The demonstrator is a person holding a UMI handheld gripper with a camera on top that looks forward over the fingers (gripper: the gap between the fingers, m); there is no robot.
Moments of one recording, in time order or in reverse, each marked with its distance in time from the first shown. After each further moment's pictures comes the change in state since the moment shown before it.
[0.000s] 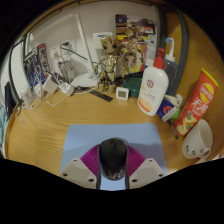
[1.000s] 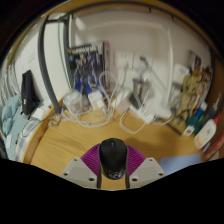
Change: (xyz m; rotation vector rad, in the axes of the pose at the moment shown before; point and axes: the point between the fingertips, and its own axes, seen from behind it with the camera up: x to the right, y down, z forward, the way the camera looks) arm -0.301 -0.086 -0.025 0.069 -0.177 -0.176
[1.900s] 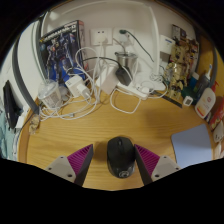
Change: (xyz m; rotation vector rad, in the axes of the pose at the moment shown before) arm 0.000 0.054 0.059 -0.130 0.187 0.224
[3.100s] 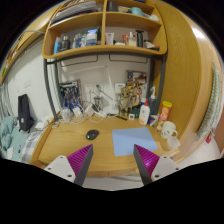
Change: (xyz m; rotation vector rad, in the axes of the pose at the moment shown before) arm 0.174 0.087 -0.394 0.360 0.009 -0.007
